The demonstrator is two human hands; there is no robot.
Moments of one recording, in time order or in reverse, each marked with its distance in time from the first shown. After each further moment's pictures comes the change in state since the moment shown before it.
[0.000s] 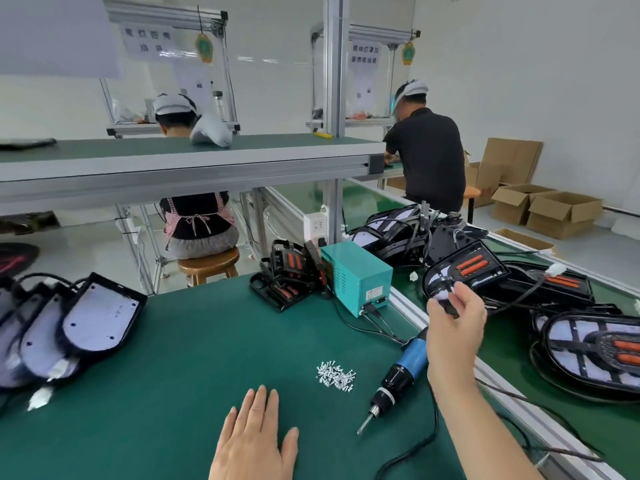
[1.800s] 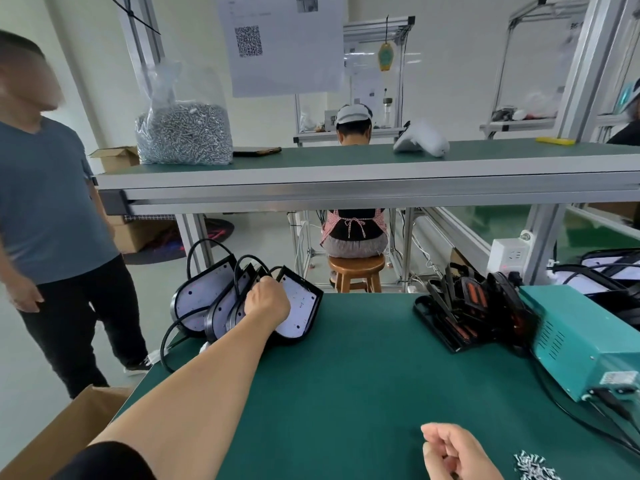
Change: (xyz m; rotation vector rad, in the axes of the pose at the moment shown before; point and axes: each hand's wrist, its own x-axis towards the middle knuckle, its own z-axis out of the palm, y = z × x) left_hand 0.187 -0.274 -0.091 -0.099 -0.046 -0.905; right_hand -0.180 0.075 0.110 -0.272 -0.860 -0.182
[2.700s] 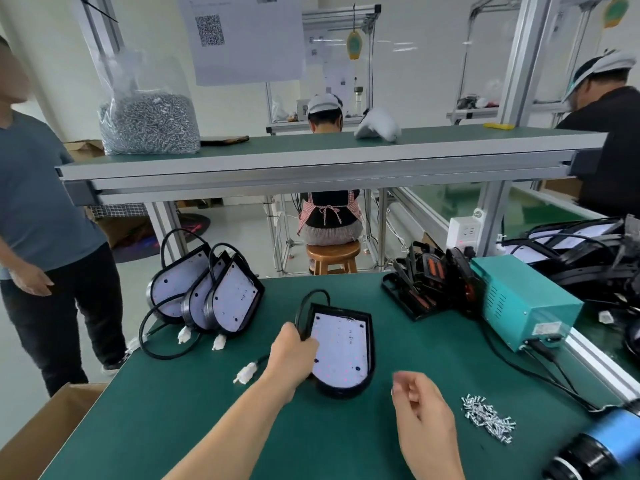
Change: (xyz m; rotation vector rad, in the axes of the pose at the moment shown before) left_hand -0.162 0.001 0.043 -0.628 -0.313 0.065; right_hand -0.007 -0.025 -0.009 0.176 0.011 0.173
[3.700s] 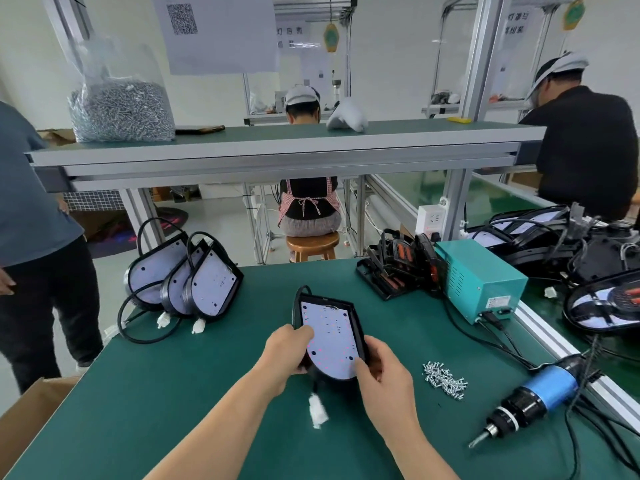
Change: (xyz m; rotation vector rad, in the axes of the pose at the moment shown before) left_hand -0.034 0.003 0.023 -0.204 -0.168 -0.135; right_hand -0.004 -0.004 -0.001 -0.034 -0.055 0.046
